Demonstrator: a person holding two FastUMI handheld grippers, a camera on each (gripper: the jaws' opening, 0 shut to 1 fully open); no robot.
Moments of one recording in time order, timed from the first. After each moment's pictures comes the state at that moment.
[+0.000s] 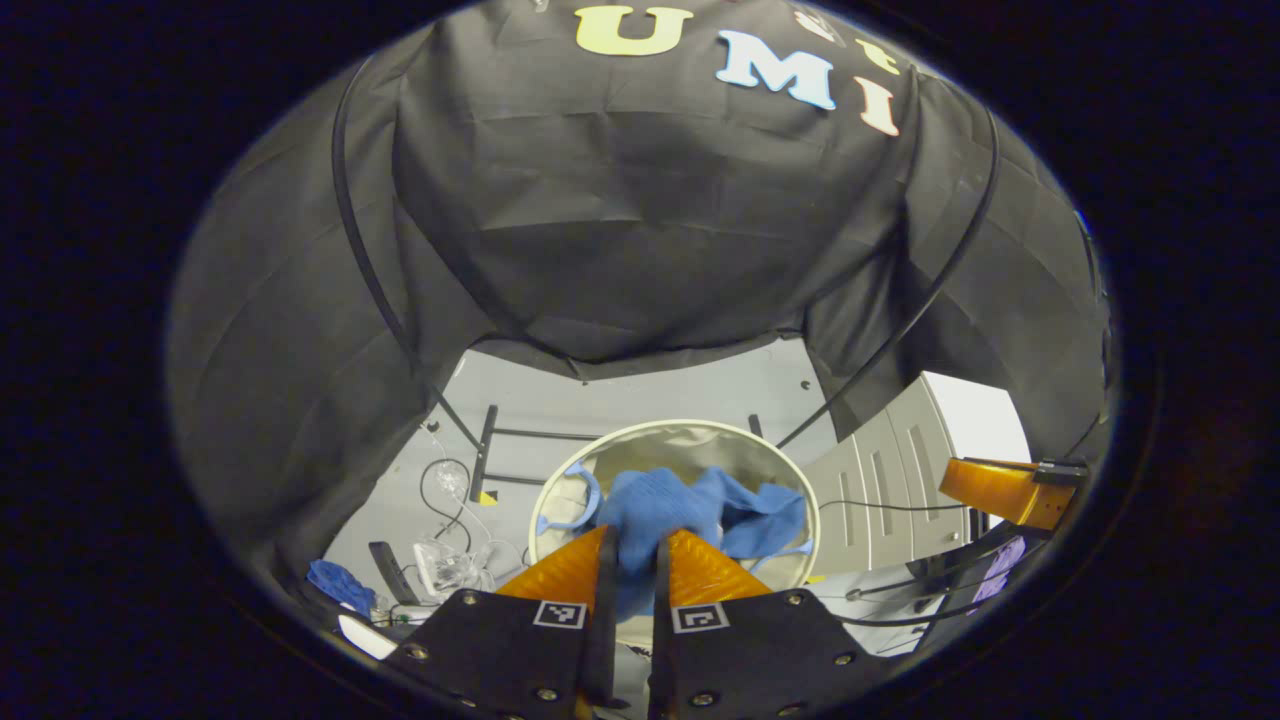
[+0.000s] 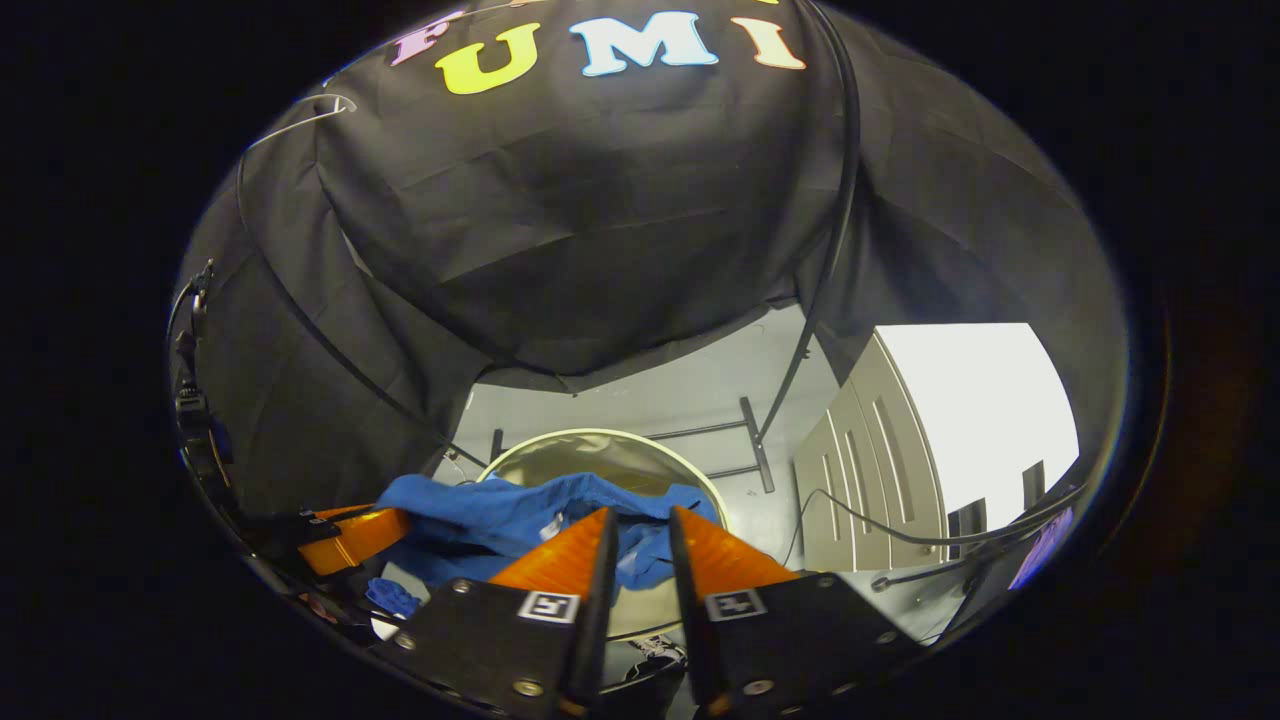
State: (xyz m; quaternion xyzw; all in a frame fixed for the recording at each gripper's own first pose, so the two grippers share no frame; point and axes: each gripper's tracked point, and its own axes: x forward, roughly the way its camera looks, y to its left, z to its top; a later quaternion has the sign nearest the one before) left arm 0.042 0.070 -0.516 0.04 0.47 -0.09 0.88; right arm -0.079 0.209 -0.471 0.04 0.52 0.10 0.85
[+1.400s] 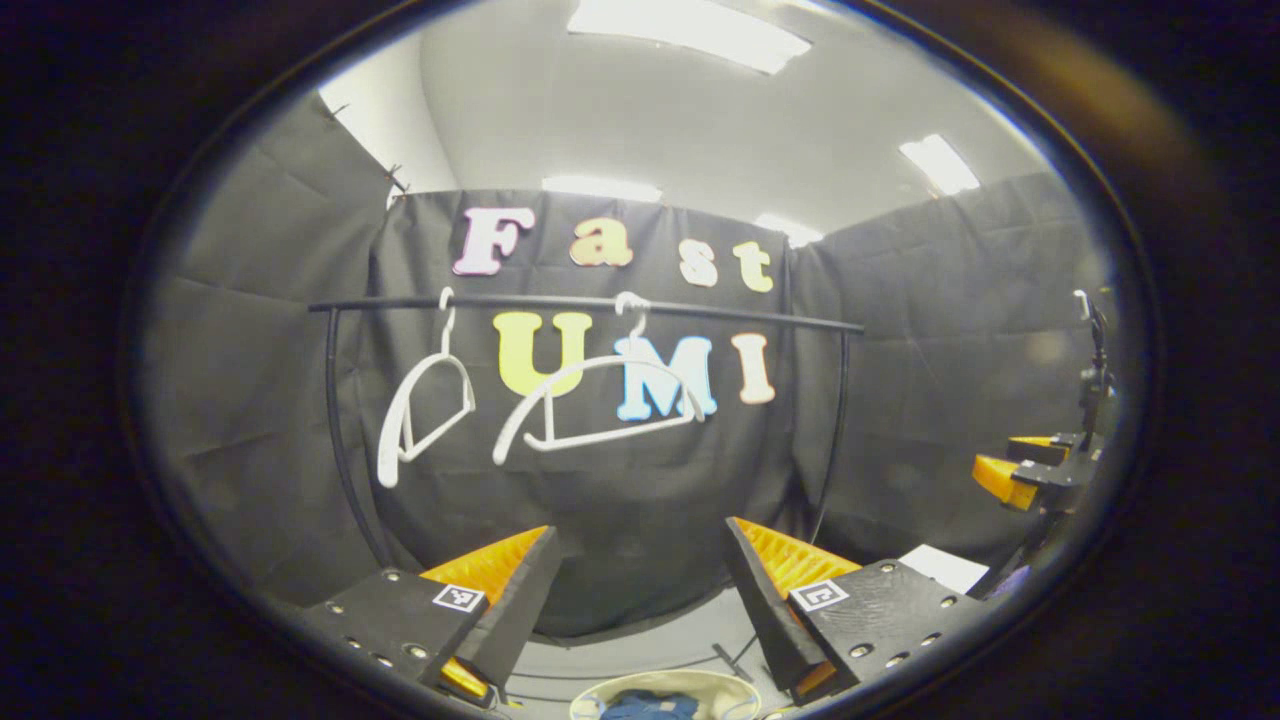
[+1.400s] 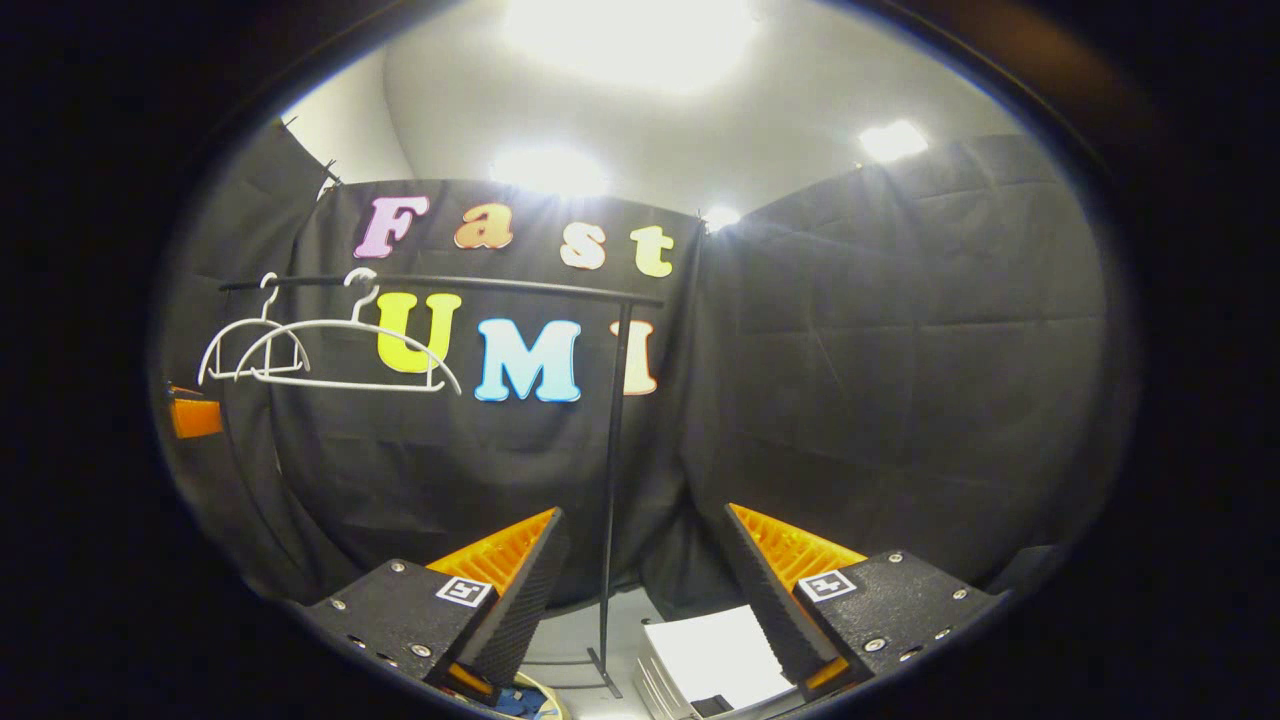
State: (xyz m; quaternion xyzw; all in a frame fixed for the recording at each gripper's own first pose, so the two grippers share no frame) left arm 0.085 -0.009 0.002 0.02 0.03 -0.21 0.98; right arm -0.021 0.013 -0.057 -0.05 0.08 -0.09 0.99
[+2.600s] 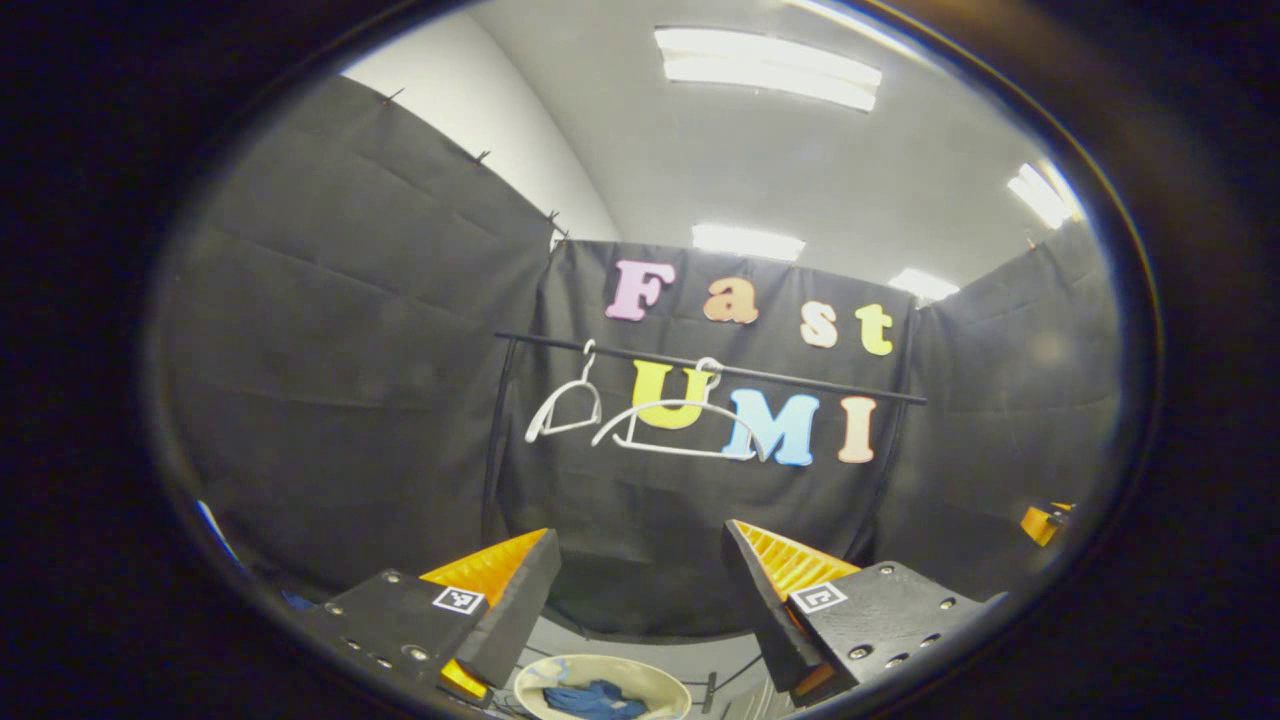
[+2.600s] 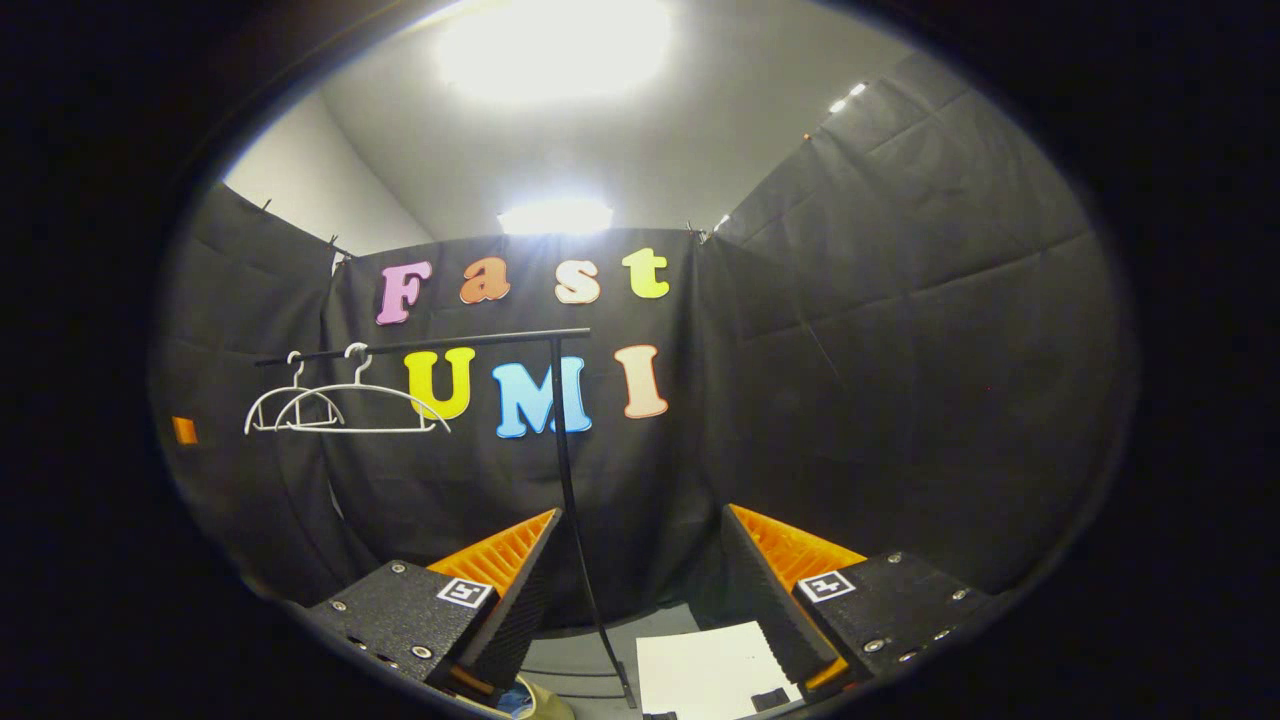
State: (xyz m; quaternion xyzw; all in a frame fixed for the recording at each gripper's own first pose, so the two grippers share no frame) left arm -0.154 -0.012 -0.002 -0.05 0.00 0.05 1.00; right arm -0.062 -0.134 -0.048 0.02 0.05 0.02 1.00
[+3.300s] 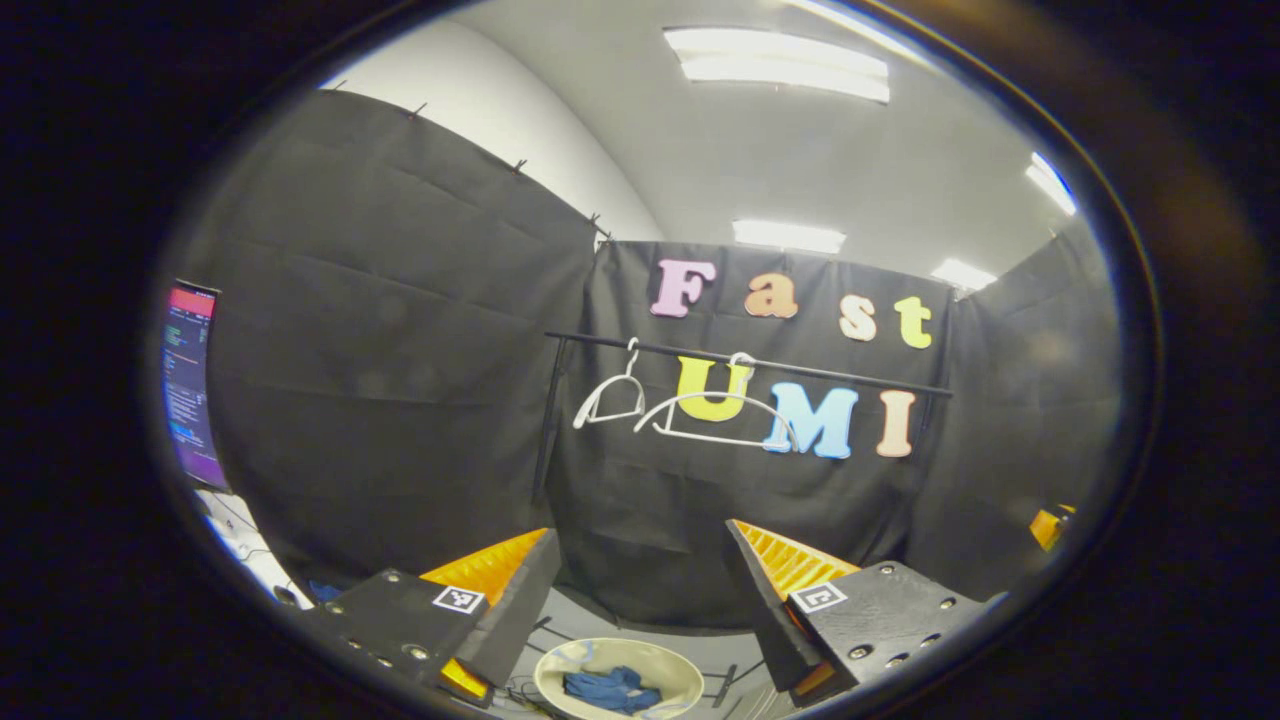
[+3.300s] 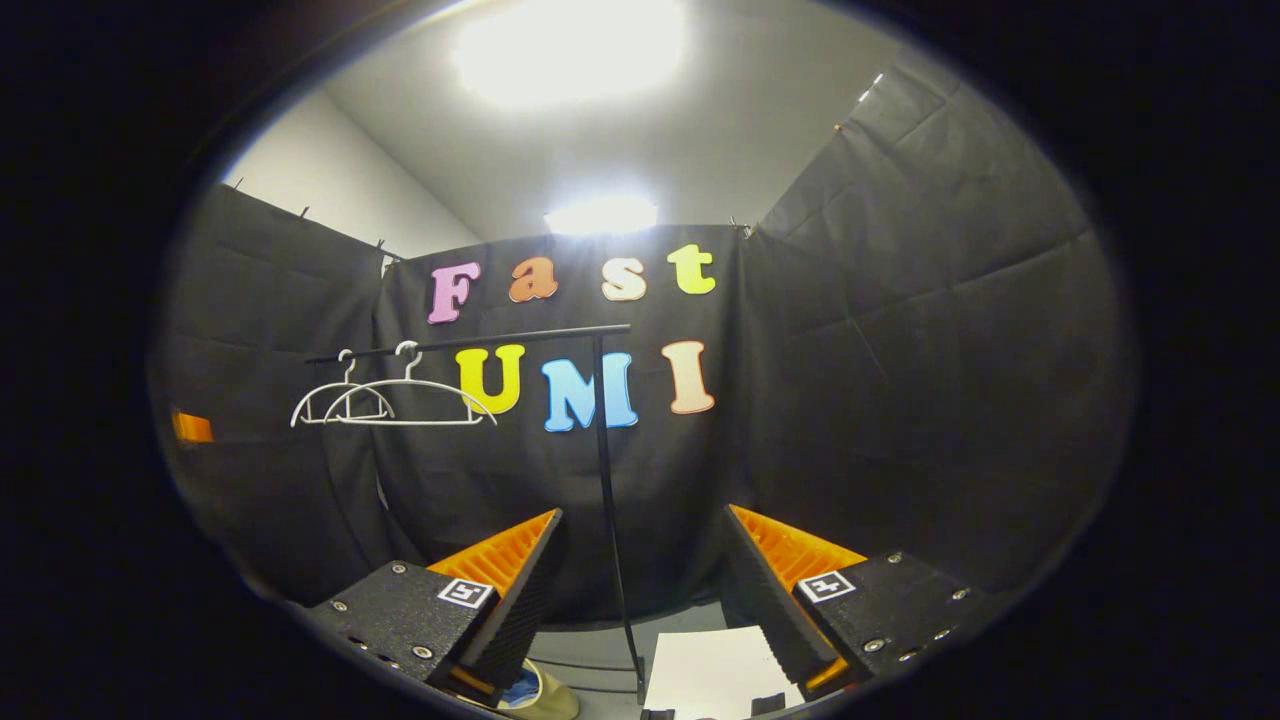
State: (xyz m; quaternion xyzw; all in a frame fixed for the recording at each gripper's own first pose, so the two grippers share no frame) left arm -0.211 -0.022 0.014 -0.02 0.00 0.11 0.99; right arm -0.080 -0.124 -0.052 0.02 0.05 0.10 0.99
